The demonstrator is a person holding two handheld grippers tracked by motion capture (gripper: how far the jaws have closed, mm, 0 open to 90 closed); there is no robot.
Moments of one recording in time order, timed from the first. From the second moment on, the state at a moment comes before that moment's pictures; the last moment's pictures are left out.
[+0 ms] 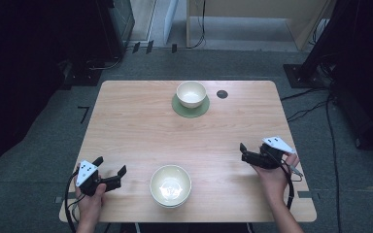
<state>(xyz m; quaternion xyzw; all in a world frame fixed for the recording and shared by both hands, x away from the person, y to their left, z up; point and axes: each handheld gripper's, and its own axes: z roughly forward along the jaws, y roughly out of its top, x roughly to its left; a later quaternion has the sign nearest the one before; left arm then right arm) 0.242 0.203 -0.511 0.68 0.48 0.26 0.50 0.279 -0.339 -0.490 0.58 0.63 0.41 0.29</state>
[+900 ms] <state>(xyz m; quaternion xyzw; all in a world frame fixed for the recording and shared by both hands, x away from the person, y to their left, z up) 0.242 0.203 -0.511 0.68 0.48 0.26 0.50 0.224 -0.399 -0.512 0.62 0.61 0.39 0.30</state>
